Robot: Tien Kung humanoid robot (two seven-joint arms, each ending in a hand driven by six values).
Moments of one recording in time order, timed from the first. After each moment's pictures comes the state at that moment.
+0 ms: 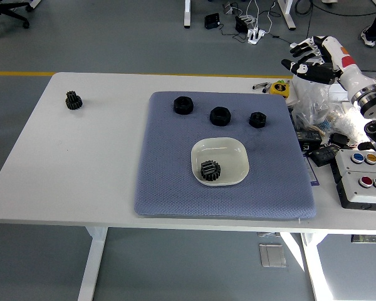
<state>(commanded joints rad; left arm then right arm) -0.13 0.14 -0.51 -0.24 0.74 0.30 0.15 0.93 -0.46 0.68 0.87 -0.95 -0.26 0.25</state>
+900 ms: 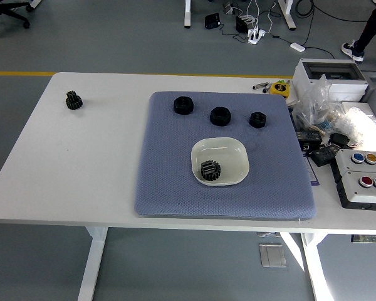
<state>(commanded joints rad) -0.12 0.12 -0.50 -0.24 0.72 0.30 0.15 0.51 -0.58 1.08 1.01 -0.47 -0.07 0.21</state>
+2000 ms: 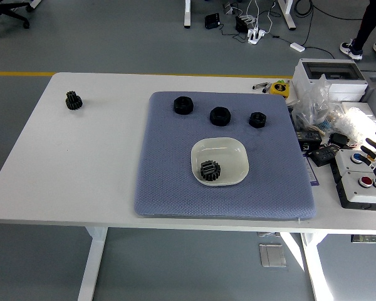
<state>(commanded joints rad) -0.11 0.11 -0.52 -0.23 0.75 0.30 0.14 -0.02 -0.28 1.42 1.43 -0.86 -0.19 0.19</state>
